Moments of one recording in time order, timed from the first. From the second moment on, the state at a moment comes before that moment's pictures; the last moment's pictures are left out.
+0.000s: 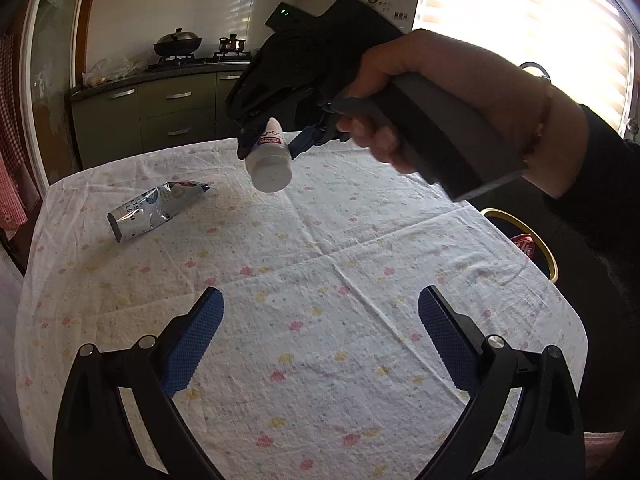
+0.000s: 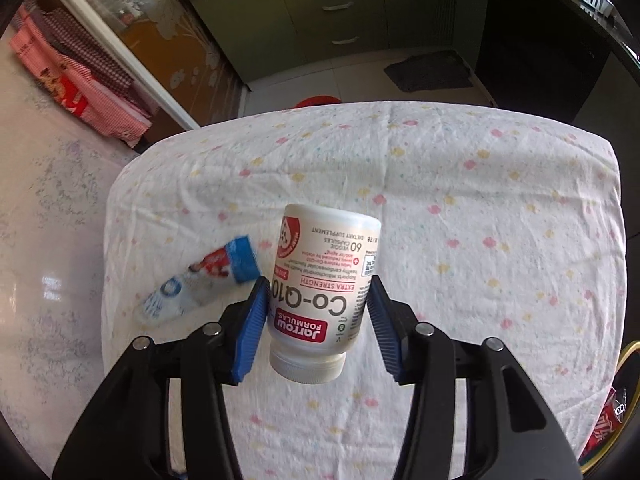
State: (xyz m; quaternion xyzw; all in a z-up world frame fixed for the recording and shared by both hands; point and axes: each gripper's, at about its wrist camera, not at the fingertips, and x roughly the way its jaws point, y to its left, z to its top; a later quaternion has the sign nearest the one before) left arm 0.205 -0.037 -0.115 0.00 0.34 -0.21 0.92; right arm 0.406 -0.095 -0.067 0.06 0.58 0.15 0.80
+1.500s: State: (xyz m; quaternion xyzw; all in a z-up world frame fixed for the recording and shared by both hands) left arm 0.209 -0.045 -0.121 0.02 0.36 -0.22 0.91; right arm 0.196 -0.455 -0.116 0.17 0.48 -0.12 0.85
